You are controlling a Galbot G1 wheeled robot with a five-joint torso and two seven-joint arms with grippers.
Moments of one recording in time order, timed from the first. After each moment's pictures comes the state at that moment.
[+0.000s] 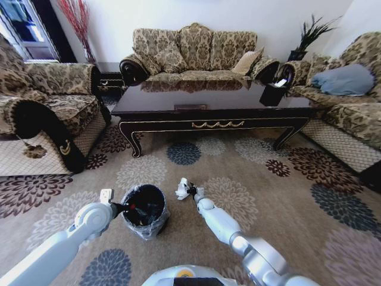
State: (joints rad) left arm 1.23 -0.63 -0.31 -2.08 -1.46 0.74 -0.80; right arm -0.58 1.48 -0.12 0.66 0.51 0.12 0.00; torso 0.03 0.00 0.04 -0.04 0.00
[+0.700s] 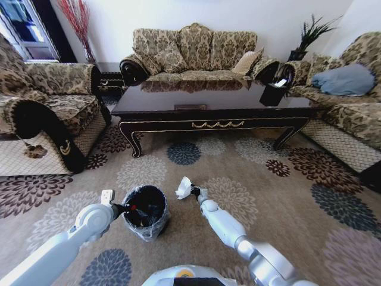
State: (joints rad) left arm 1.24 -0.63 -0.31 -2.10 -1.46 0.74 -0.81; right arm -0.64 1.41 -0.11 0.81 0.51 0.10 0.04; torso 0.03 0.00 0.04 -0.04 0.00
